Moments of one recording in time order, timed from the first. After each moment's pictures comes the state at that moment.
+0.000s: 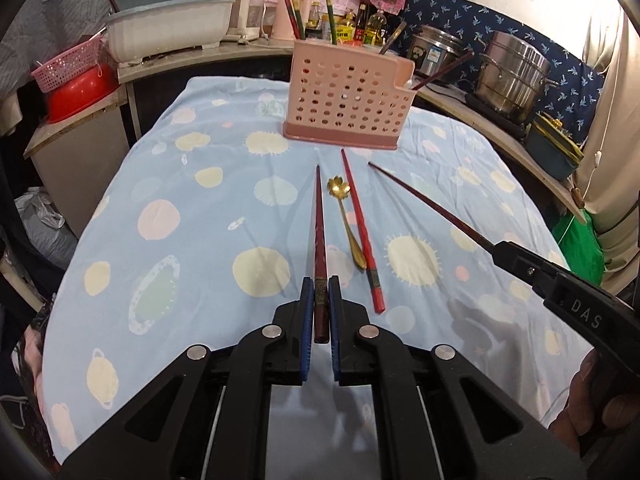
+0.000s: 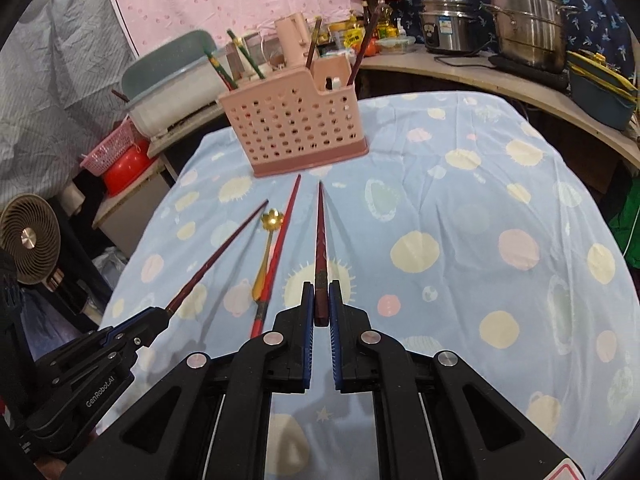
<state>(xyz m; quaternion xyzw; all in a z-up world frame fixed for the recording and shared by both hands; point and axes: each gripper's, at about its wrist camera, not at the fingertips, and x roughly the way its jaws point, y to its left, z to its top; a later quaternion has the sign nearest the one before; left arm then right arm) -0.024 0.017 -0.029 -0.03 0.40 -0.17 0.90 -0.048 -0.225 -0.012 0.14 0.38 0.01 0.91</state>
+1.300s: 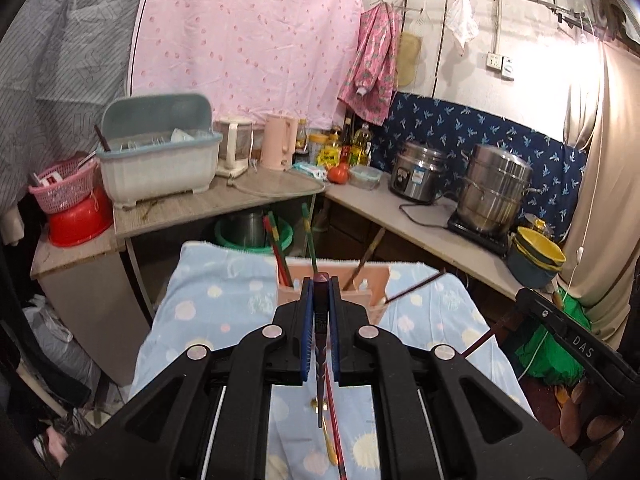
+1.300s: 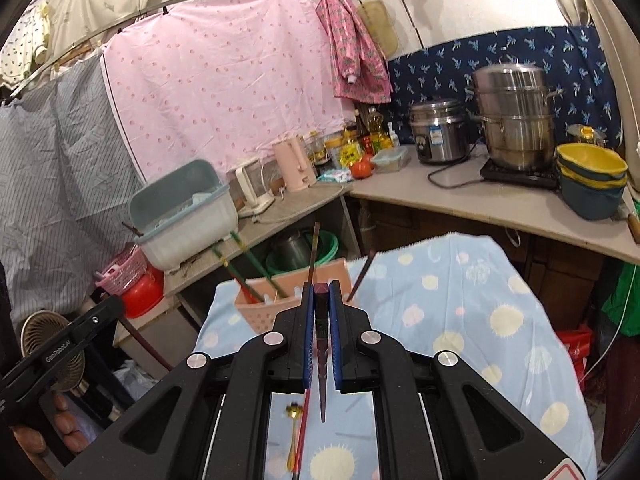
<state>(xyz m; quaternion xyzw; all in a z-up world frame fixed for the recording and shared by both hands) 0.064 0.010 0.170 -0.05 0.24 -0.17 0.95 0.015 -0.283 0.156 0.17 0.21 -0.02 0.96</state>
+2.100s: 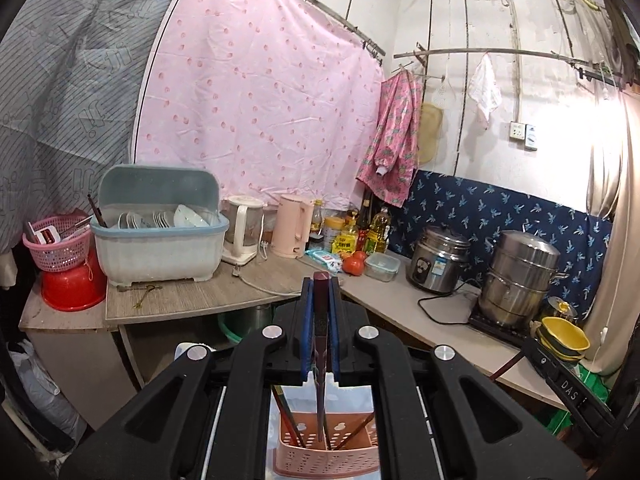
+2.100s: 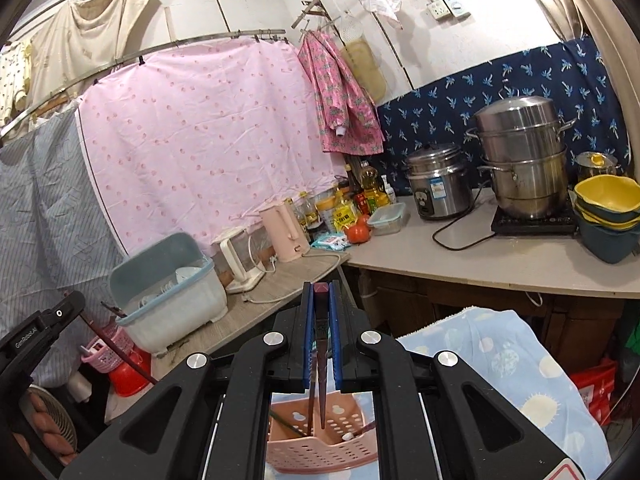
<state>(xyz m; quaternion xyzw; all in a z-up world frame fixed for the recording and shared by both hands) 0.173 -0.004 0.228 -0.09 0.12 -0.13 0.98 0.135 -0.311 0.188 0.20 0.13 -0.05 0.97</state>
